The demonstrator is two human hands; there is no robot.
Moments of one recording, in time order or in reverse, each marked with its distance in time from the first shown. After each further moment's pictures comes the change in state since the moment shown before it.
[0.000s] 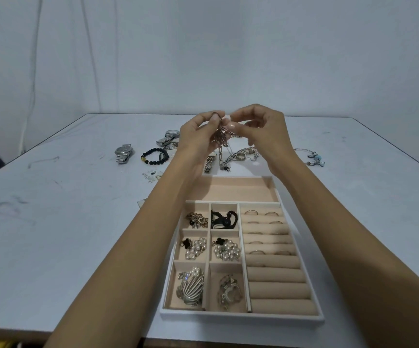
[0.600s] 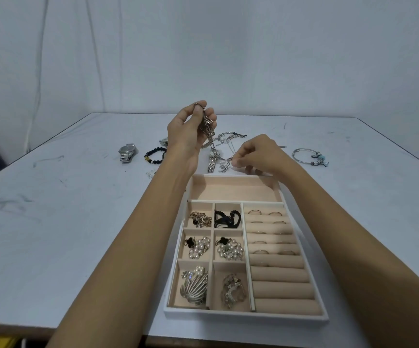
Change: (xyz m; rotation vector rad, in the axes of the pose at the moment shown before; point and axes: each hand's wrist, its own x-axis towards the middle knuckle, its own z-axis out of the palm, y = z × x) left_hand 0.005 0.009 -0.014 -0.220 0.127 0.043; right_hand -0.004 0.020 -0.001 -0.417 -0.335 0.335
